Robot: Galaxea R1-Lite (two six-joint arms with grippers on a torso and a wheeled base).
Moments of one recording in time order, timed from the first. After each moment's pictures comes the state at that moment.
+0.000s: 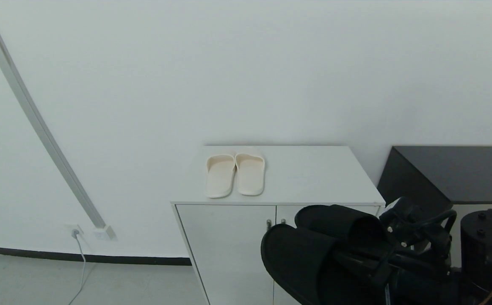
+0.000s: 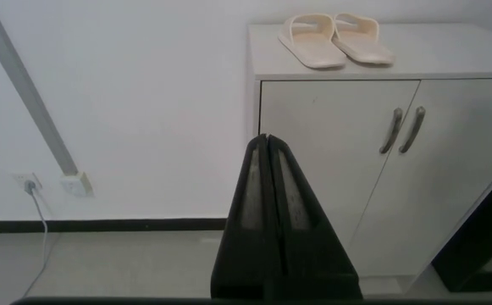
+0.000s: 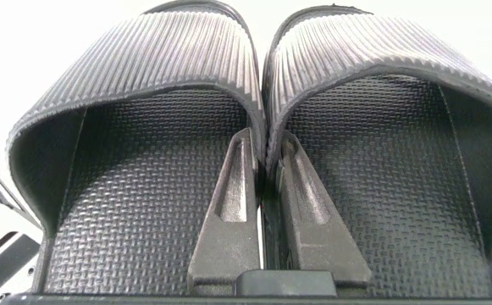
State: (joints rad) left arm 0.00 0.00 0.00 0.00 0.00 0.00; right arm 0.82 1.46 -0.39 -0.74 -0.06 0.08
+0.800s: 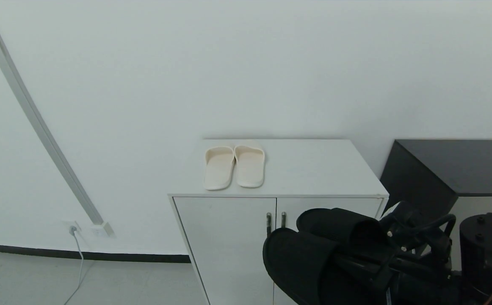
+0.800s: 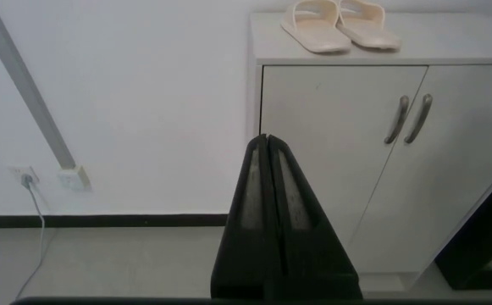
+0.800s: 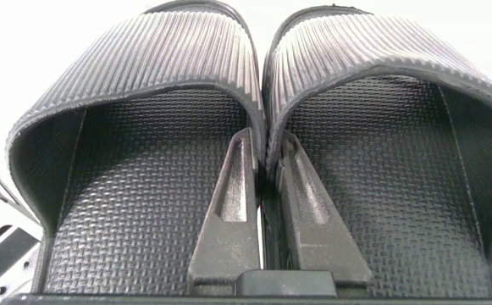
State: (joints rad) left arm 0.00 0.00 0.00 0.00 0.00 0.00; right arm 0.82 1.47 -0.37 -0.74 -0.06 0.08
